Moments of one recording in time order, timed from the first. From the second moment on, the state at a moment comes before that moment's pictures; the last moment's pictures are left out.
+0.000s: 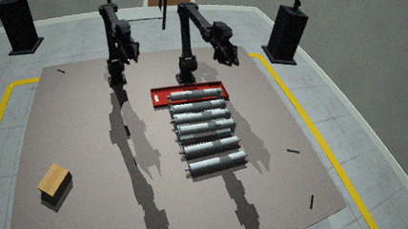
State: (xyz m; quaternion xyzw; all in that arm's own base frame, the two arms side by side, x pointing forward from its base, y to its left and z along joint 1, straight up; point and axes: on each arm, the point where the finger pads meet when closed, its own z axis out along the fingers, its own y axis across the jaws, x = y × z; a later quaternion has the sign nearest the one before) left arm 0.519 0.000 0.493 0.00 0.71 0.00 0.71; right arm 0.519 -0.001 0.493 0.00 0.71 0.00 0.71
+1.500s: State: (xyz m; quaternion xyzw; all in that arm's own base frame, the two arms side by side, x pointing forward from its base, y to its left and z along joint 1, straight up) left arm 0.384 0.143 0.229 -0.42 0.83 -0.10 0.34; right arm 0.460 0.174 0.233 -0.39 0.85 -0.09 0.34
